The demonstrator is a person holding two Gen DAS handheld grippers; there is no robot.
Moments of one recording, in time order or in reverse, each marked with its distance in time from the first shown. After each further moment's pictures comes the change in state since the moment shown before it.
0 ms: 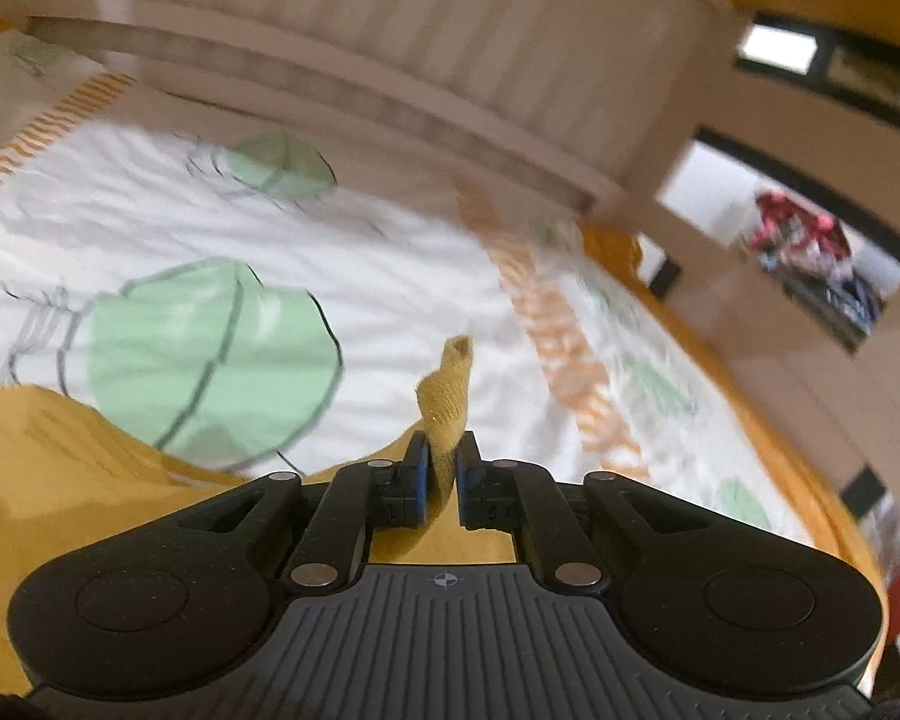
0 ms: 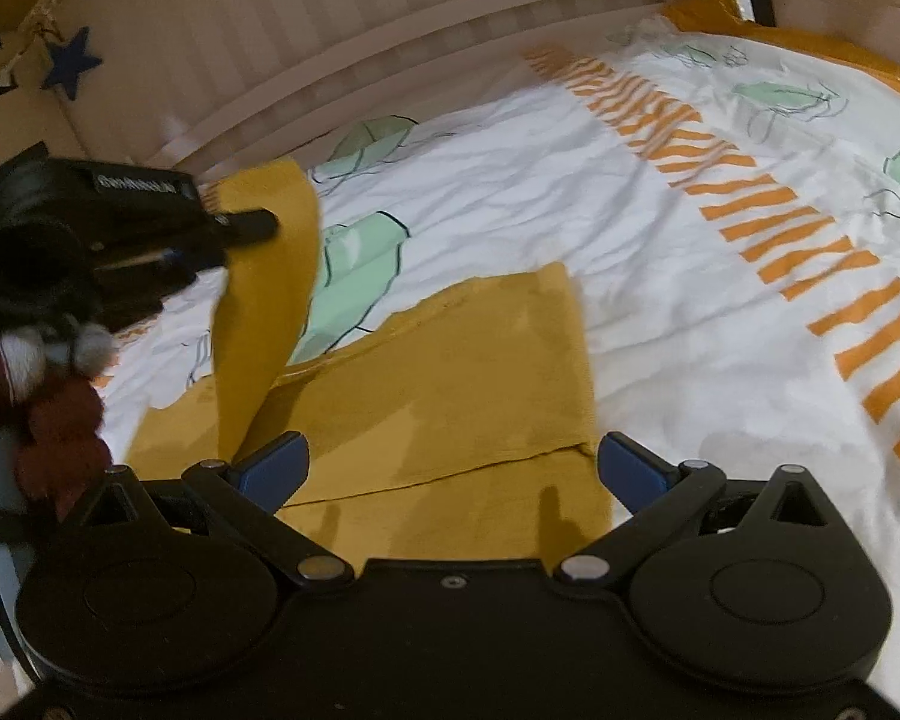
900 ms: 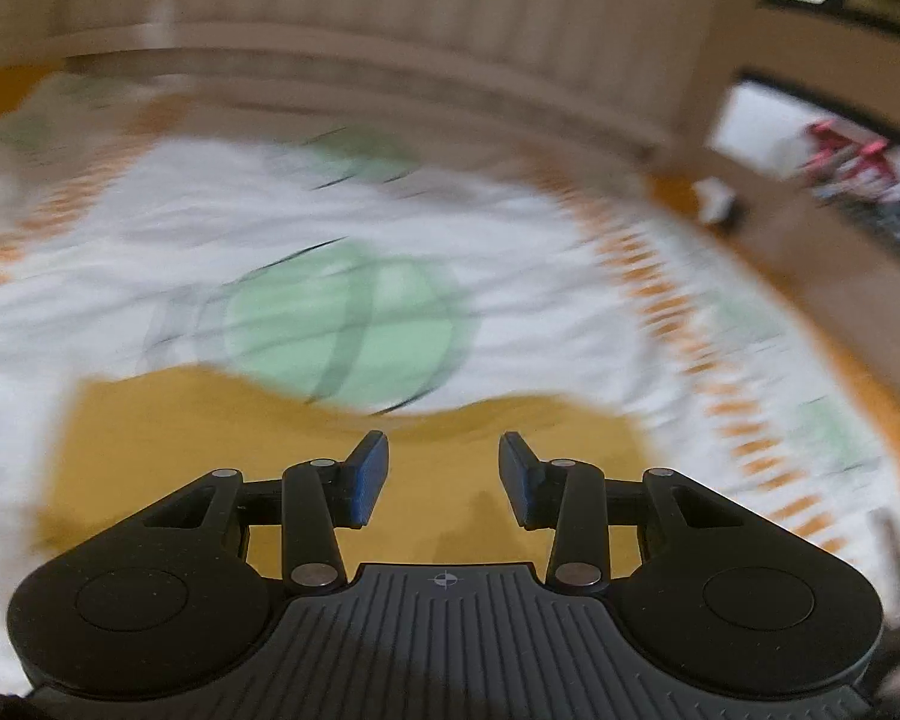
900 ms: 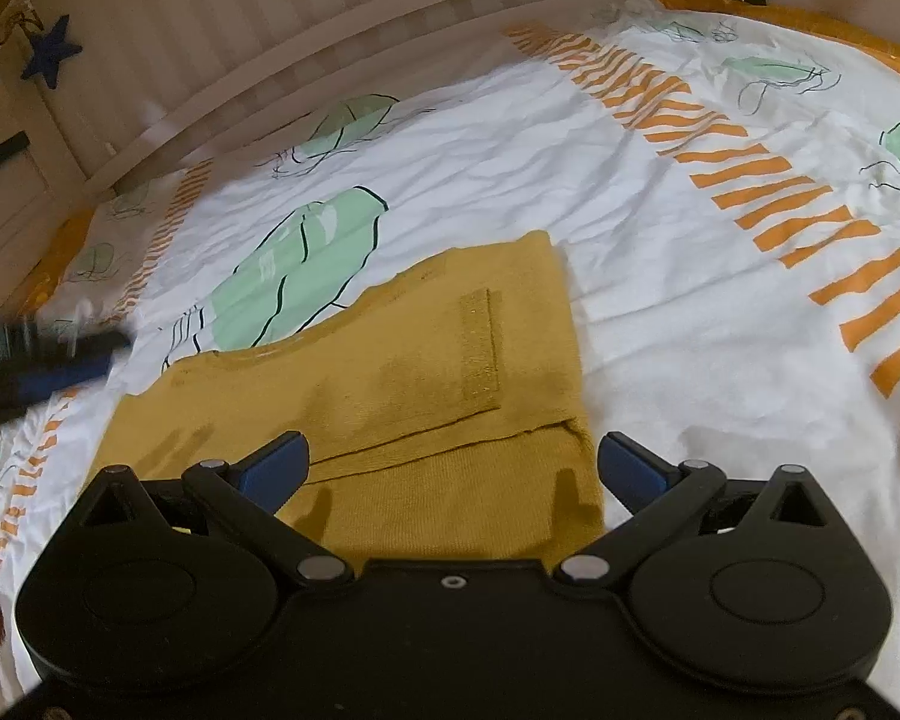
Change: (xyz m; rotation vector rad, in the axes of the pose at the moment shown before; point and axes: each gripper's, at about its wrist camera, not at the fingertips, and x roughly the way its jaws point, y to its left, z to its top) left arm -0.055 0.033 -0.029 0.110 0.053 0.236; right arm 0.013 -0.004 -0.011 0.006 0.027 -0.019
